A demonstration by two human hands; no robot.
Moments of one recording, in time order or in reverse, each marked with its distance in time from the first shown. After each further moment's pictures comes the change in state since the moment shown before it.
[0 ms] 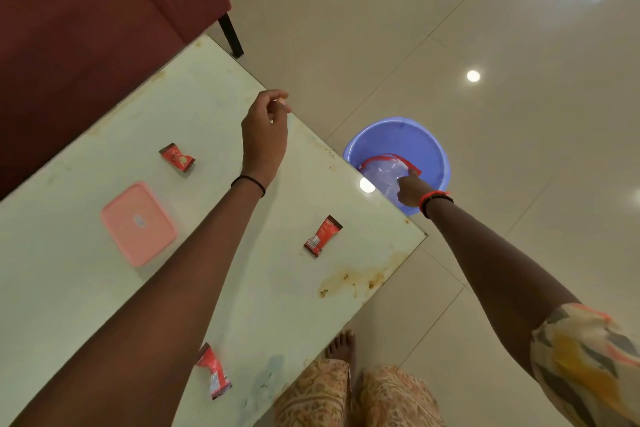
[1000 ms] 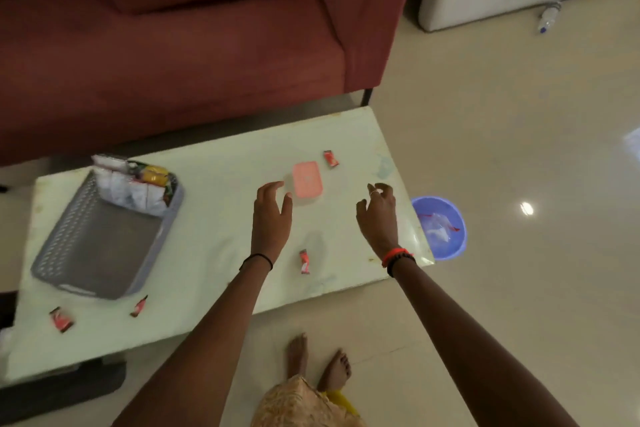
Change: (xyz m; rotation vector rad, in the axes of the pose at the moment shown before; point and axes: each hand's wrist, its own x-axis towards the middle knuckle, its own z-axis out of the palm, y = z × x) left_hand -0.247 0.074 -0.275 0.090 0.317 -0.283; right_hand -0.366 -0.249 -0.108 0.369 0.504 -0.440
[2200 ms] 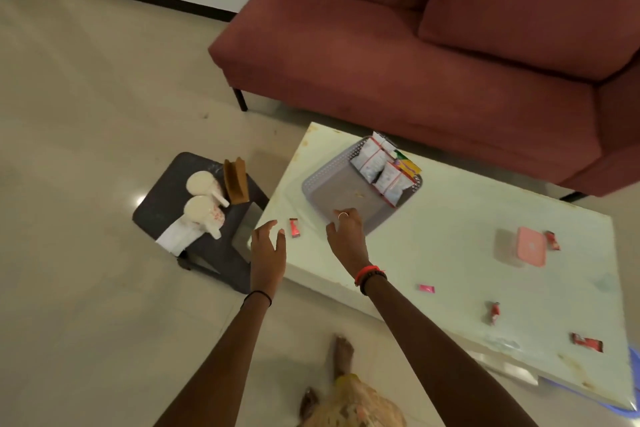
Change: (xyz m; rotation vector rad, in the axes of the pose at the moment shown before) left_hand -0.207 -0.293 -0.390 -0.190 0.562 -0.514; right_hand -0.306 -0.379 0.282 -0.015 -0.543 -0.488
